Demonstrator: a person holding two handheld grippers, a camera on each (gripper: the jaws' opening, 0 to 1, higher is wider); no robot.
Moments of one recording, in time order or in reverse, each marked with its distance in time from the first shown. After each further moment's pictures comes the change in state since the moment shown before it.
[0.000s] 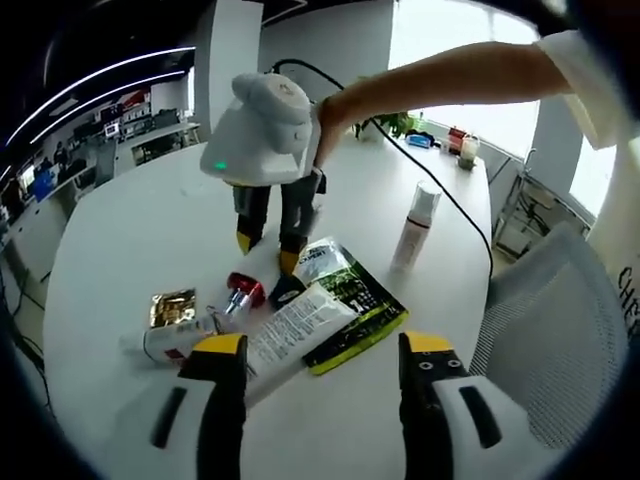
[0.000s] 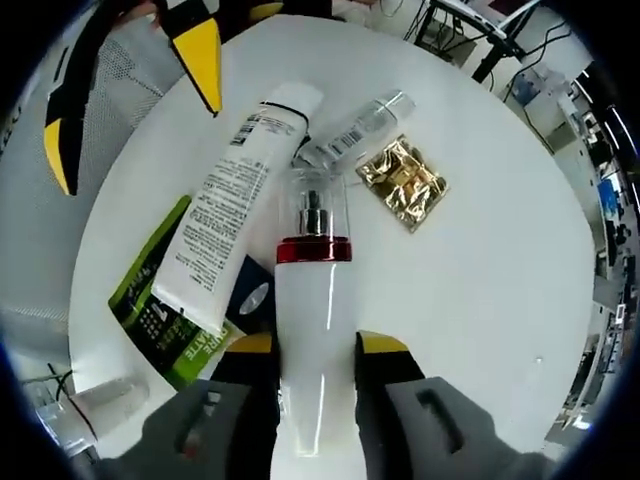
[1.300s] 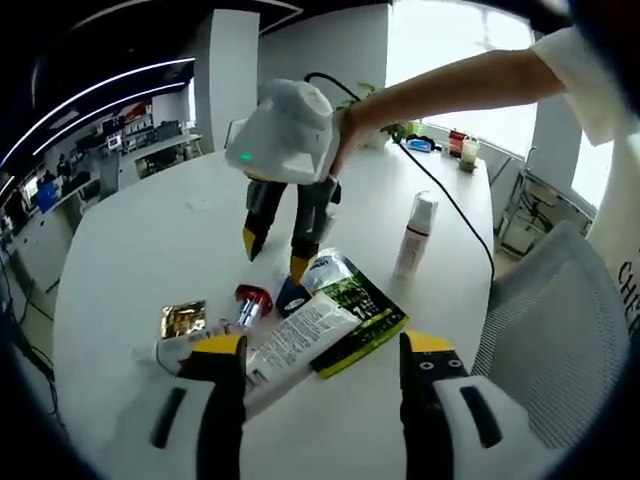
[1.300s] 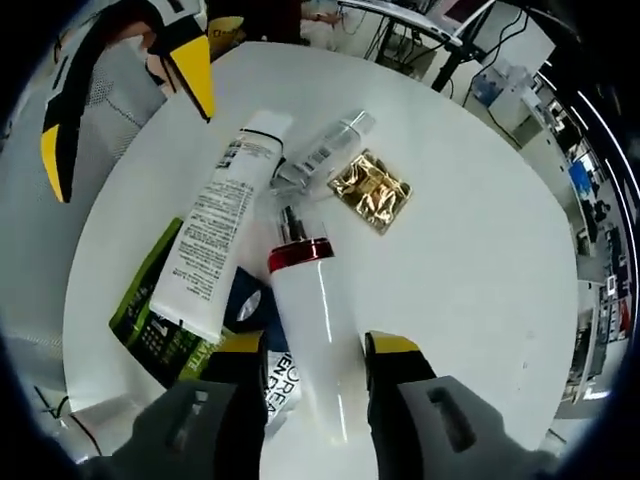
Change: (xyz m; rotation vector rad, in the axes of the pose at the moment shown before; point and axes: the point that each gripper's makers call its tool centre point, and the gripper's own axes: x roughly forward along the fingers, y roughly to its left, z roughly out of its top) left arm -0.008 0.002 0.009 0.038 -0.034 0.027; right arm -0.010 -0.008 0.003 0.039 -0.079 -0.089
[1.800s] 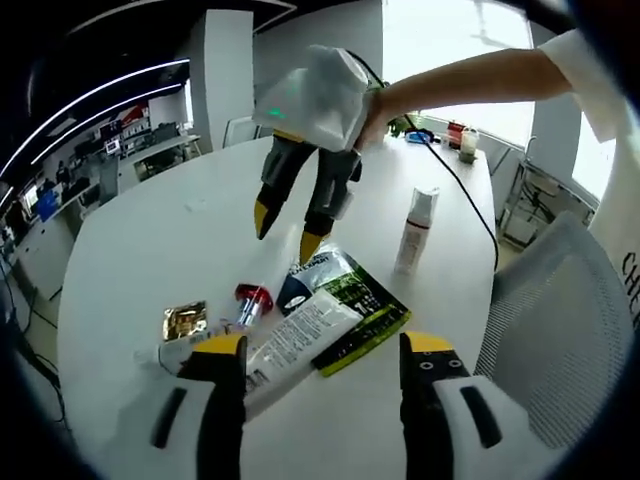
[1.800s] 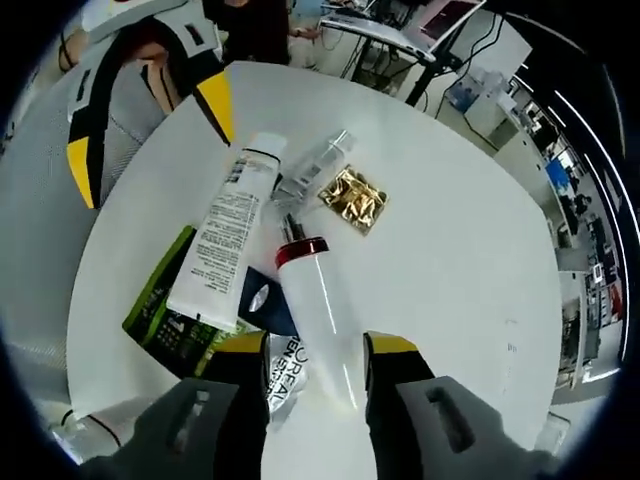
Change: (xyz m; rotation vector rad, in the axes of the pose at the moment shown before) left arm 0.001 -0.002 -0.002 0.032 0.020 0.011; right arm -0.026 0.007 -0.003 0.050 -0.055 -0.086
